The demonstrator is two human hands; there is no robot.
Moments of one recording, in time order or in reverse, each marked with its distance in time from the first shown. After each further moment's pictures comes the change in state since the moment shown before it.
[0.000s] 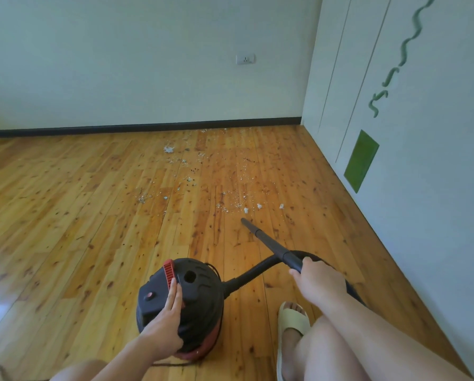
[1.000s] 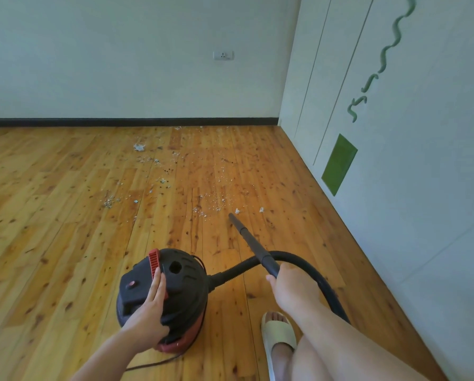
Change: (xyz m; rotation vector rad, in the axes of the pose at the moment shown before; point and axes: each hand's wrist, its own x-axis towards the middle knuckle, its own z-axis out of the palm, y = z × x) left_hand 0.082 -0.003 -0.032 -0.146 0.017 0.110; right_hand 0.038 -0.031 0.027 0.122 0.015 0.135
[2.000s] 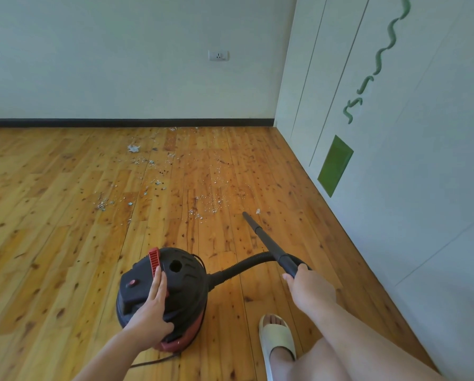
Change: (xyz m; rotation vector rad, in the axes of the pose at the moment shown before) left_hand 0.022 0.007 0.000 -0.001 0.036 0.030; right_hand 0.018 0.034 -0.011 -0.034 -0.043 0.087
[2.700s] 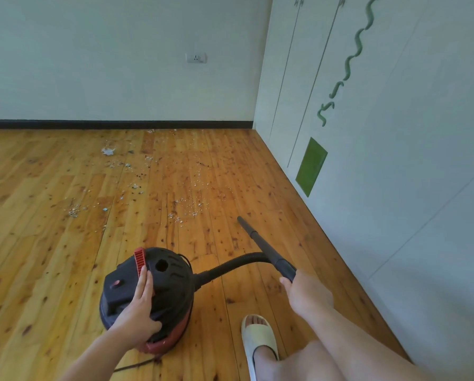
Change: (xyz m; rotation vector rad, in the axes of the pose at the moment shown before) left_hand 0.019 0.013 0.002 -0.047 -0.009 0.012; right_hand -0.009 0.036 -0.008 0.012 -0.007 0.109
